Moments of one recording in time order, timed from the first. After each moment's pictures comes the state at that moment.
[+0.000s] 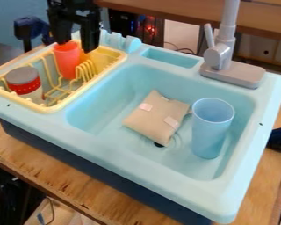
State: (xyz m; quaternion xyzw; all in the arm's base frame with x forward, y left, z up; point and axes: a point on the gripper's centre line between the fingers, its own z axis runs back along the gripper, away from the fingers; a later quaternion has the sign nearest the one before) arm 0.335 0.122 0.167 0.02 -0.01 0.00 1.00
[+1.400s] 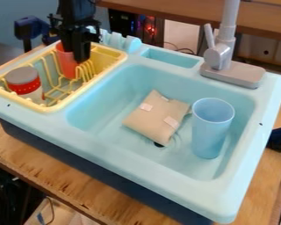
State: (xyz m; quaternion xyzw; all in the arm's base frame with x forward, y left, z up) arm 0.343 0.133 0.138 -0.02 0.01 0.02 1.00
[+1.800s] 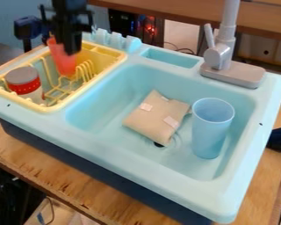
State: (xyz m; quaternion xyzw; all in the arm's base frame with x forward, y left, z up) arm 0.333 0.135 0.159 -0.02 0.02 0.03 1.00
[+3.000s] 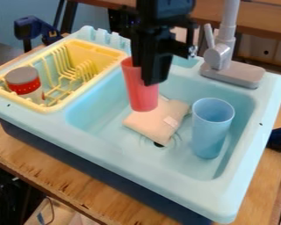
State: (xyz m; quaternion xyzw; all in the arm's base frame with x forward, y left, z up) arm 0.256 -0.058 0.198 -0.04 0.03 -0.17 0.98
